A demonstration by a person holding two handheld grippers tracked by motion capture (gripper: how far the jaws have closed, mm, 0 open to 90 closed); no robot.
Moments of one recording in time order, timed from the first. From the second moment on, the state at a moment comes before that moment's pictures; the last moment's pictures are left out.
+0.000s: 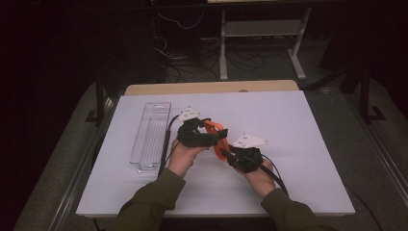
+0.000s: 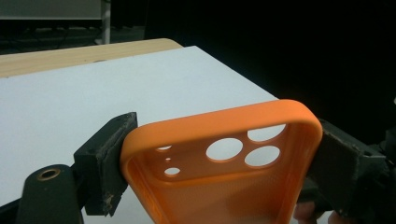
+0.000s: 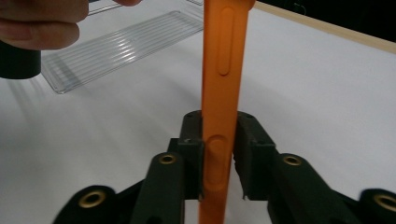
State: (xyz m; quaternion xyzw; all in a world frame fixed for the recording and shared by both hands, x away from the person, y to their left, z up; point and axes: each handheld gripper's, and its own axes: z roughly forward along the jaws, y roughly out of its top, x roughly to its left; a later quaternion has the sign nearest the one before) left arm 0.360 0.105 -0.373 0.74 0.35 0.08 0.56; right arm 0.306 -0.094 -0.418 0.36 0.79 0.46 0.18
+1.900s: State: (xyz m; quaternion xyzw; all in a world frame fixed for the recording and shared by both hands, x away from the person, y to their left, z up) left arm 0.357 0.106 -0.365 0.74 0.34 0.08 0.57; right arm 0.308 -0.142 -0.423 0.36 0.81 0.45 0.13
